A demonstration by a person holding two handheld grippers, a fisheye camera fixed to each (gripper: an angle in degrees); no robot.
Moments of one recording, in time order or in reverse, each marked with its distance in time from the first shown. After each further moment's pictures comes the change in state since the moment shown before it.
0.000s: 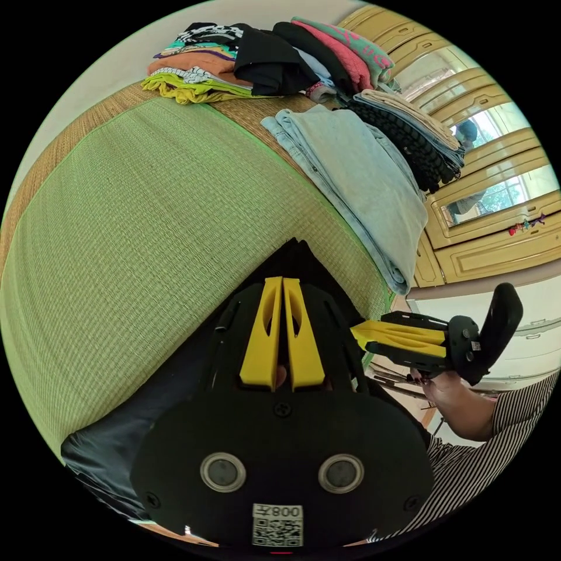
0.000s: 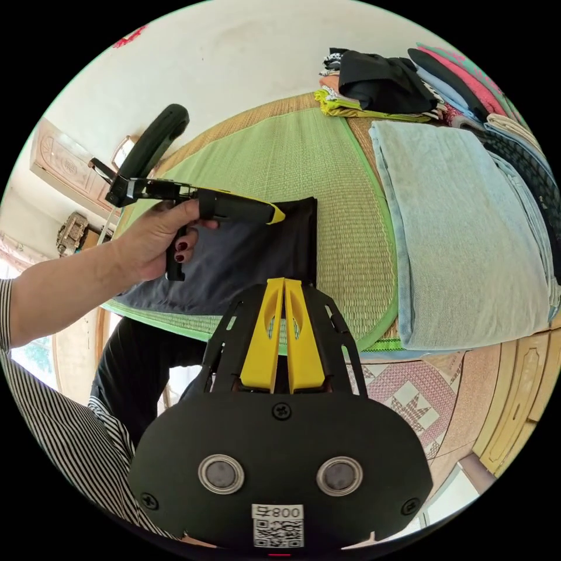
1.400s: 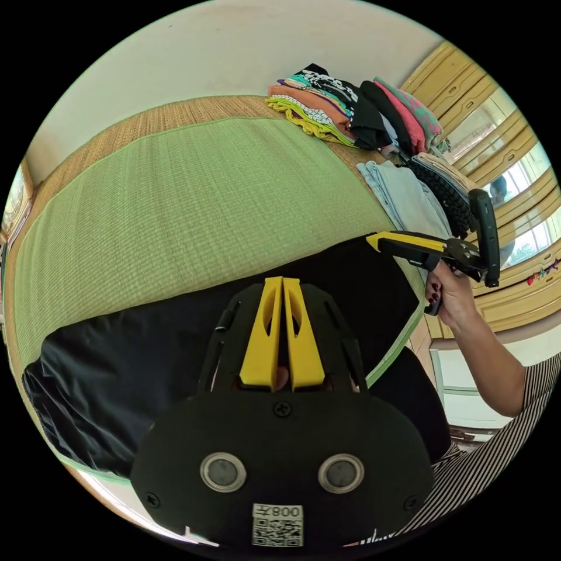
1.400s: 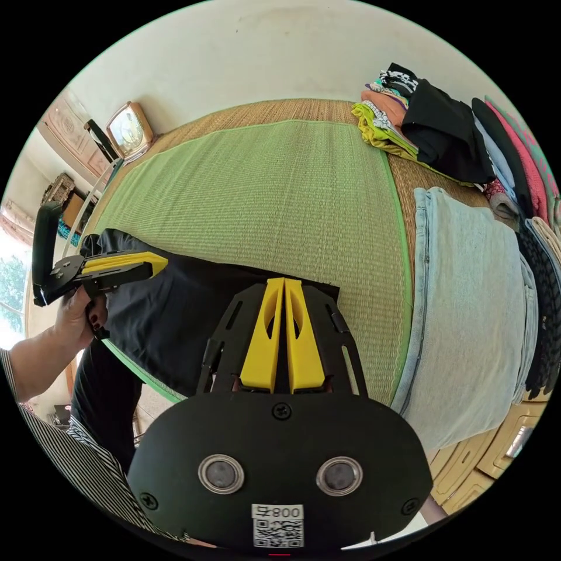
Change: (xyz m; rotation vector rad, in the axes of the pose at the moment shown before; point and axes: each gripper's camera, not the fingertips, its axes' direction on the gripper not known) left arm -0.116 0.266 -0.149 0.185 -0.197 -0.282; right arm -0.081 -0.116 0.056 -0.028 0.117 -0.190
